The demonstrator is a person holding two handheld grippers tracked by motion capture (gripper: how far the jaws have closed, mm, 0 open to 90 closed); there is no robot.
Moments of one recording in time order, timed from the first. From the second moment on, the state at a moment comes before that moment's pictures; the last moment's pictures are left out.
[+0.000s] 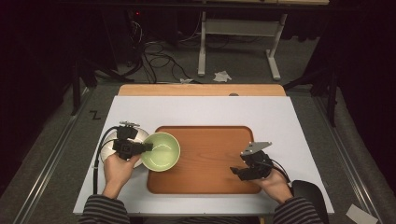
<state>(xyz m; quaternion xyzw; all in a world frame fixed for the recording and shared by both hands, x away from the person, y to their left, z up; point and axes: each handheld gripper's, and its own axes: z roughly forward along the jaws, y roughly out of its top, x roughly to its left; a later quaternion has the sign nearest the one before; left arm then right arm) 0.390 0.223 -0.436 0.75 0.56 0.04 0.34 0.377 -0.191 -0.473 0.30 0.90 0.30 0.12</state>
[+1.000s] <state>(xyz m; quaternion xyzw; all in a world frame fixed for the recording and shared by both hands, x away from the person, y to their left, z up) 0.414 0.145 -0.439 0.80 0.50 0.01 0.33 0.377 -0.192 -0.472 0.30 0.90 0.30 0.12</state>
